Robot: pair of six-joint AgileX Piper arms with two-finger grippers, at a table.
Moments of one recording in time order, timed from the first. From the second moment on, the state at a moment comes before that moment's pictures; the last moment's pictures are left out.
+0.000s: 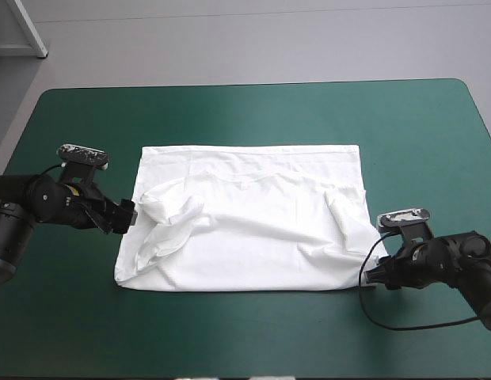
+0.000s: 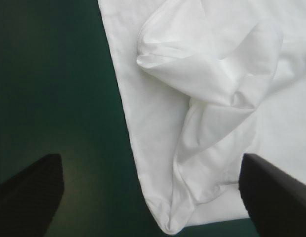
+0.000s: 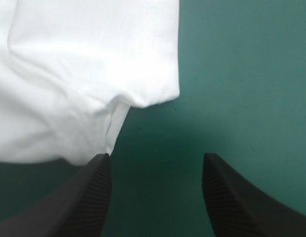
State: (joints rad) left arm -0.07 1.19 -1.11 -0.08 1.05 0.23; right arm 0.19 1.10 -0.68 0.02 0.84 -0.04
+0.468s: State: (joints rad) left arm -0.07 1.17 -1.11 -0.08 1.07 0.22; right arm 0.19 1.33 -0.69 0.03 0.64 -0.04
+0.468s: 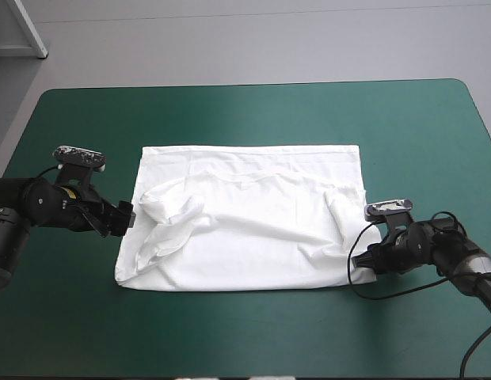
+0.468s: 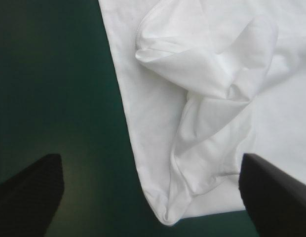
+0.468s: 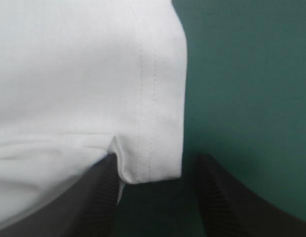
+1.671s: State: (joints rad) left arm -0.07 1.16 -1.11 -0.08 1.03 0.21; right arm 0.19 1.27 -0.90 0.52 0.80 -0.38
